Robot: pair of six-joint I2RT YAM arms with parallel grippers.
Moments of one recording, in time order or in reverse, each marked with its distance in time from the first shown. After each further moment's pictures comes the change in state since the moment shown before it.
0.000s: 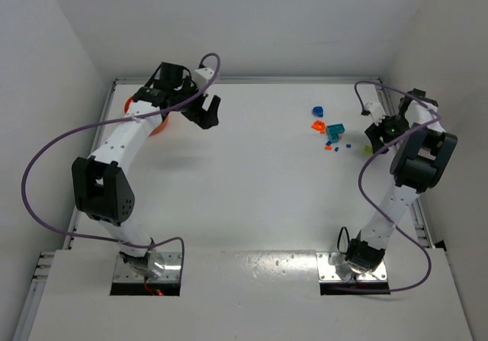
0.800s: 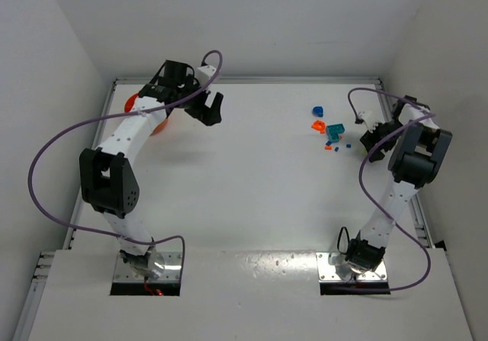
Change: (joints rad) left arm 0.000 0.081 0.049 0.024 -0.001 -0.031; right arm 0.017 0.088 -0.011 -0.003 0.028 -0.079
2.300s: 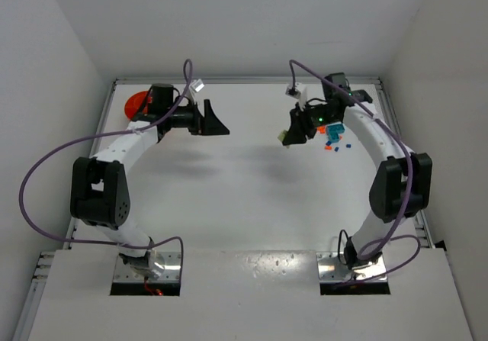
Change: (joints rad) left arm 0.090 -0.121 -0.413 0.420 0.529 -0.563; right arm 0.563 -0.495 -0.190 0.058 -0.583 0.710
